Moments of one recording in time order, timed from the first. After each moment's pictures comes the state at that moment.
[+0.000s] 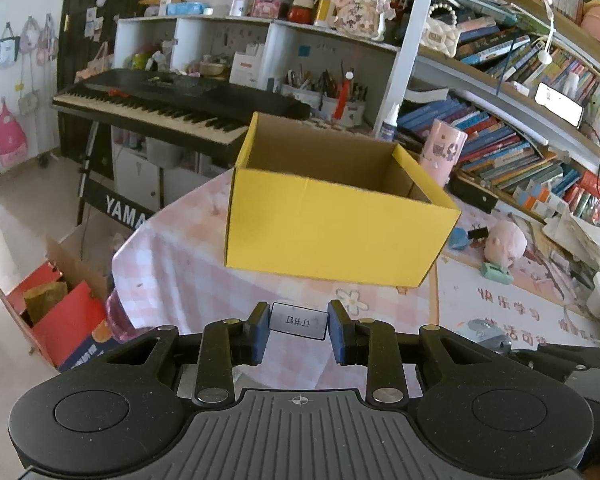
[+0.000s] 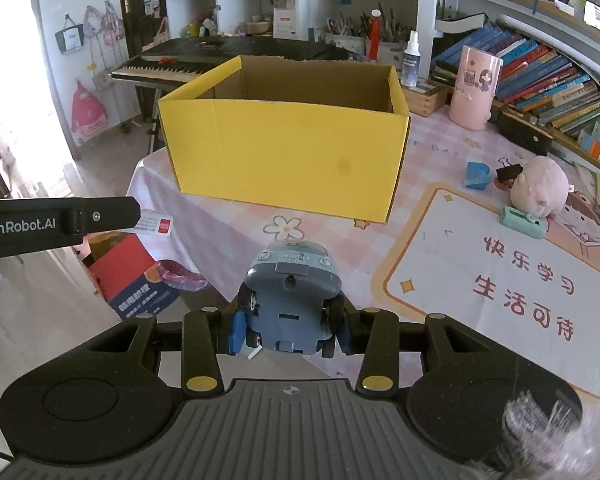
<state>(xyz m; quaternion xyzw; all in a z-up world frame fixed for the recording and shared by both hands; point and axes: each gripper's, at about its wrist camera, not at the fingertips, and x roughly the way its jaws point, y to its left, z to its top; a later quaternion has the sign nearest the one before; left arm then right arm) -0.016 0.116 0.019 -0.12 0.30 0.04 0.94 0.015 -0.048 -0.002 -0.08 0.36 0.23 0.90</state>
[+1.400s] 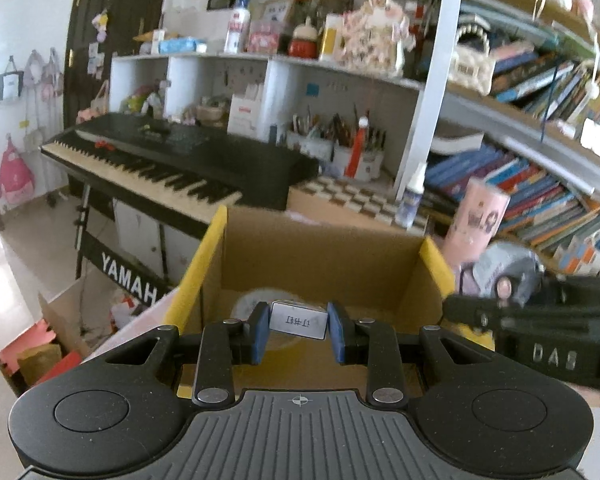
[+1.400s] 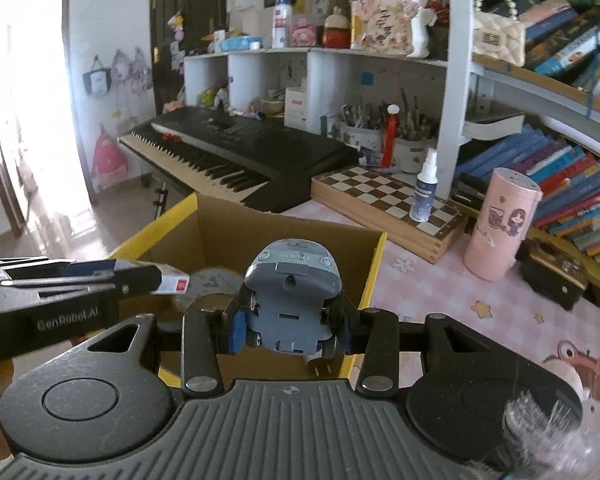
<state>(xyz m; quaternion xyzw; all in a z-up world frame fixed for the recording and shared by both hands) 0.144 0.109 0.040 -0.10 0.27 0.09 0.95 0.203 -0.043 0.070 -0.09 0.27 0.30 0.91</state>
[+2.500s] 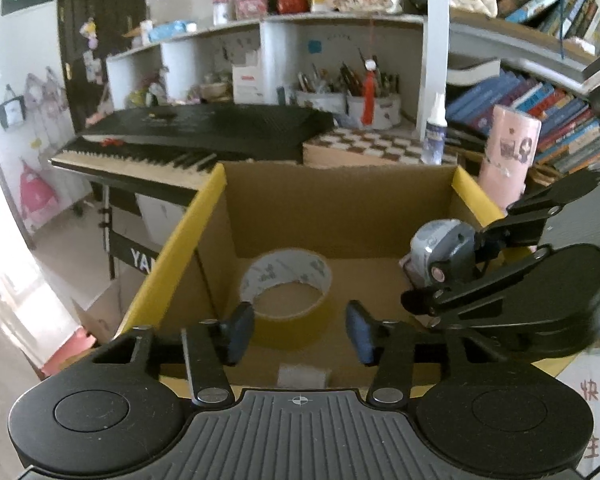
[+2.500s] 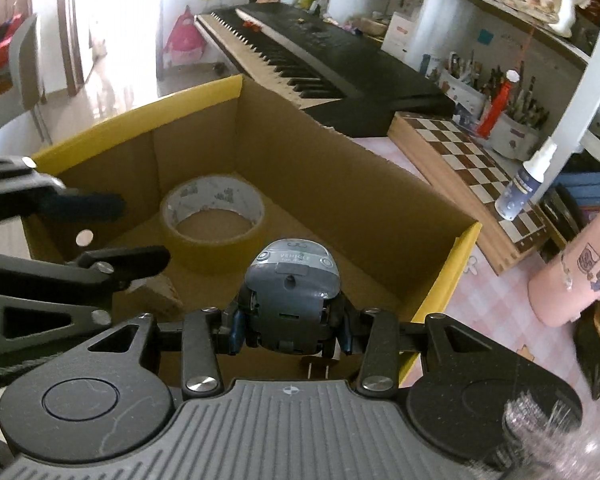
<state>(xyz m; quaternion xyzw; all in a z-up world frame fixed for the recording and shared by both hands) 0.170 0.087 0.013 -0.03 0.31 0.13 0.94 0.271 0.009 0.015 -0.26 0.34 0.40 0.81</state>
